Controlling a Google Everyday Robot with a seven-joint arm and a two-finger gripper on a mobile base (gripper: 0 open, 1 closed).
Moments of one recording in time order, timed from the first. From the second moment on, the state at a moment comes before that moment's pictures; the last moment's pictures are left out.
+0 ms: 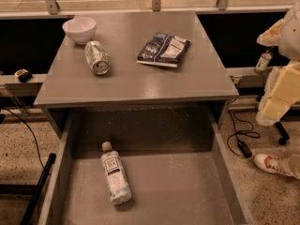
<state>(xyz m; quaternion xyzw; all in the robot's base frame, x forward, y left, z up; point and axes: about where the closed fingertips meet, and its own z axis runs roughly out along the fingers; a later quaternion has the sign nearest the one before) 0.438 -0.213 0.988 -0.60 0.78 -0.05 0.18</state>
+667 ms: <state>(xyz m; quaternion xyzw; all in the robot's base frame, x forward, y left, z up) 0.455 -0.200 0.970 -0.58 0.80 -0.04 0.17</state>
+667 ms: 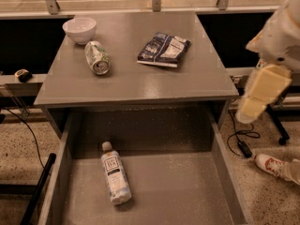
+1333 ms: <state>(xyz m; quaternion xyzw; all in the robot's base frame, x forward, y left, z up) 0.511 -0.135 0.907 -0.52 0.83 -0.07 0.16</state>
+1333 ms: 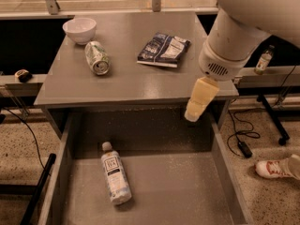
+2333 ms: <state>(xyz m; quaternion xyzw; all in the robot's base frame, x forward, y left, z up) 0.429 -0.082 0.861 -0.44 0.89 0.05 0.12</state>
